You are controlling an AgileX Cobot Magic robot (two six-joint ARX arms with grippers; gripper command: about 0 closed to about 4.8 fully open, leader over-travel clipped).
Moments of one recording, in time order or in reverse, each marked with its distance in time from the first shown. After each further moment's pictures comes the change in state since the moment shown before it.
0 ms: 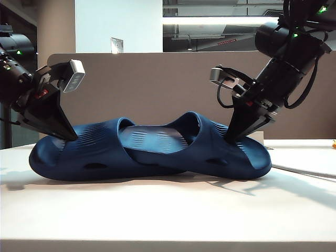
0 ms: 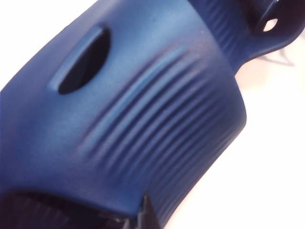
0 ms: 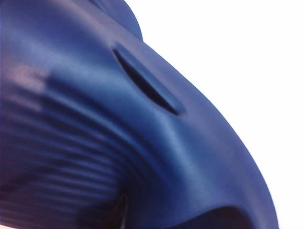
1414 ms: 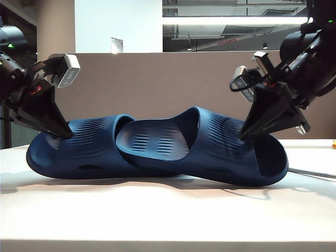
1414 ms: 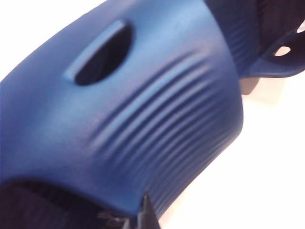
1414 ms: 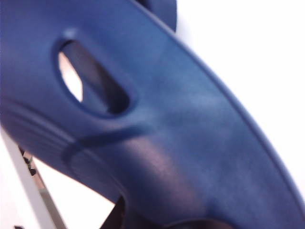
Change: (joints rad) left arm 0.000 -0.076 -0.075 0.048 -0.018 -0.023; right arm -0.105 -0.014 -0.002 -0.304 -0.329 0.201
